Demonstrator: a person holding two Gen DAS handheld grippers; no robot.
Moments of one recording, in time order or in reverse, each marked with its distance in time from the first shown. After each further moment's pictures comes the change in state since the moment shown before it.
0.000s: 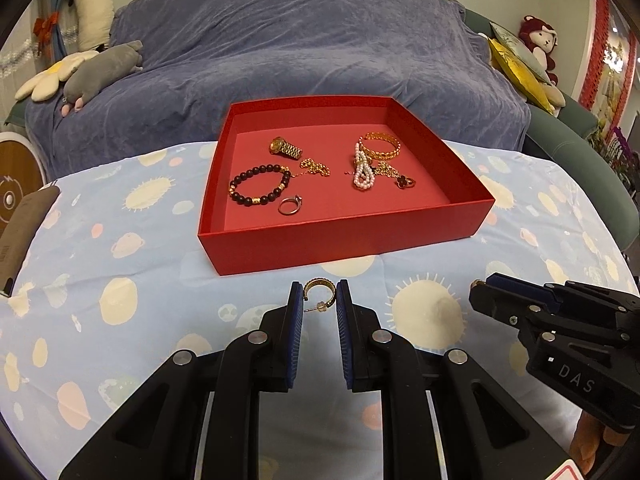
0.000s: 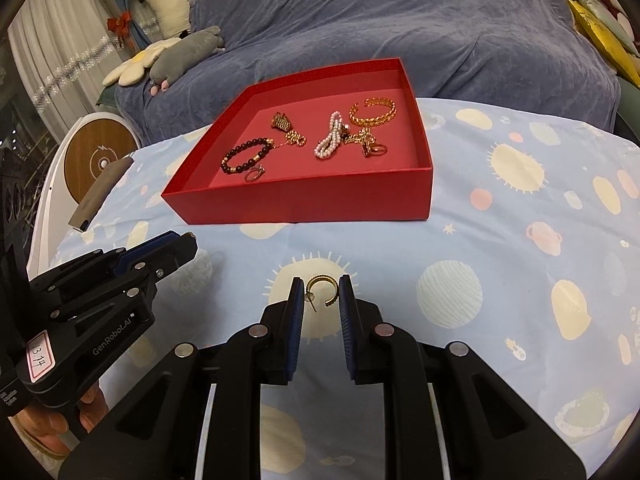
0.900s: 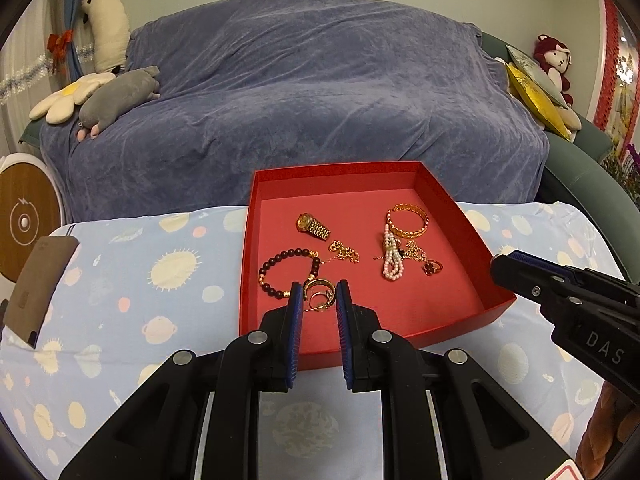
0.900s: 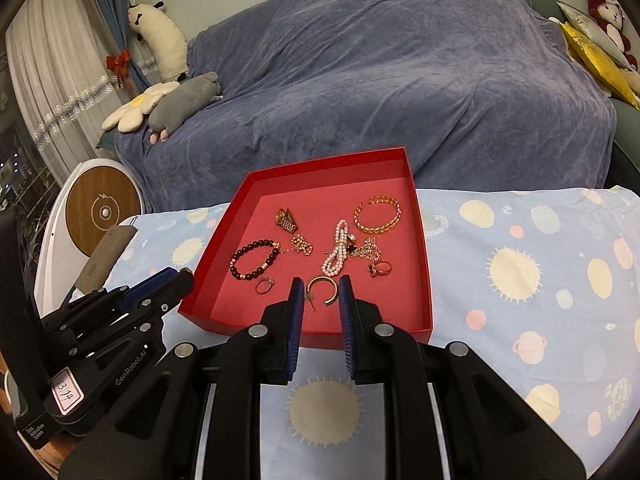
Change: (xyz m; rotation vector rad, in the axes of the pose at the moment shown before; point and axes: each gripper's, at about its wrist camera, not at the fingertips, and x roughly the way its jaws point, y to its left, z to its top) left arm 0.000 0.011 0.071 -0.006 -0.076 0.066; right arm -0.006 0.006 0.083 0.033 -0.122 0.005
